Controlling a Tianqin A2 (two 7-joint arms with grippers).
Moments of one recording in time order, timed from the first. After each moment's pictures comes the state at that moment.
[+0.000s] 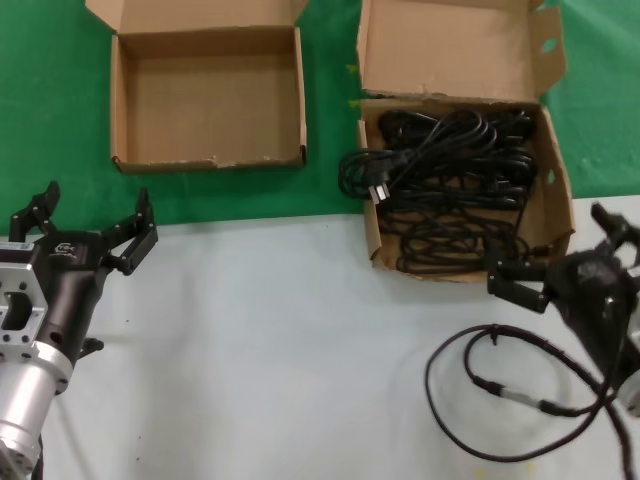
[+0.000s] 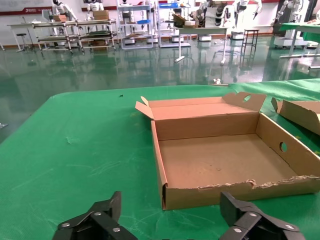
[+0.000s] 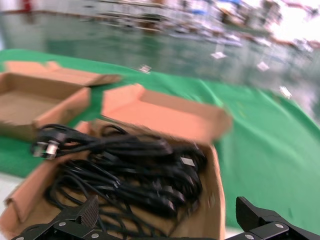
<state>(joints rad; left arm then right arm) -0.02 -0.31 1.62 -1.59 -1.80 0.02 0.00 -0.01 0.40 -1.65 1.65 1.77 -0.01 -0.02</state>
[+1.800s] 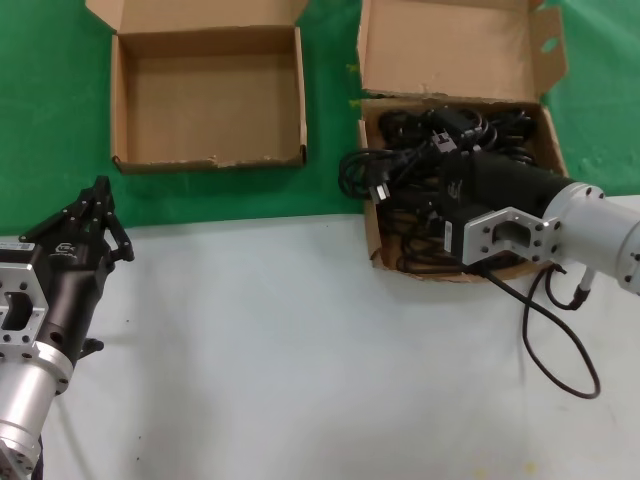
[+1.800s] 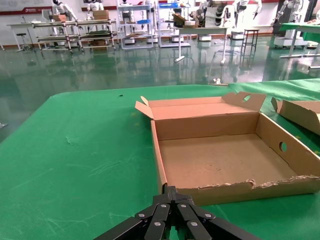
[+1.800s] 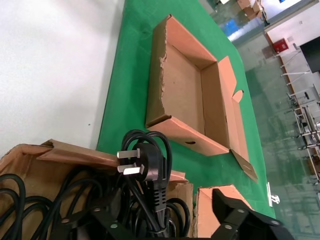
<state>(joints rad) -0.02 -0.31 1.62 -1.59 -1.80 0.02 0.00 0.63 0.52 -2.02 1.43 1.16 -0.48 -0.42</state>
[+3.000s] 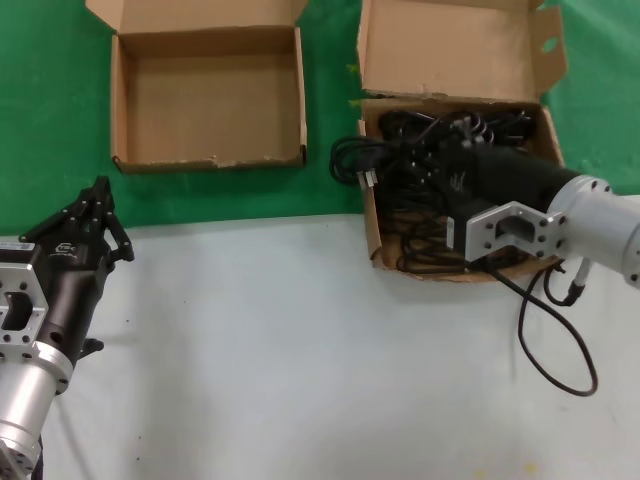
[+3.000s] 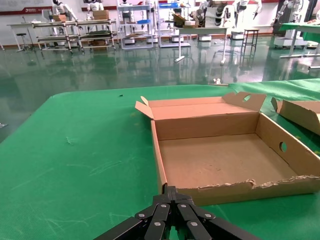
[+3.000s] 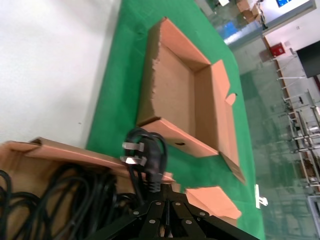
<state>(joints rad) -0.02 -0.31 1.62 -1.59 -1.80 0.02 0.00 0.62 0.52 -2.00 1.47 1.12 -0.49 -0.42</state>
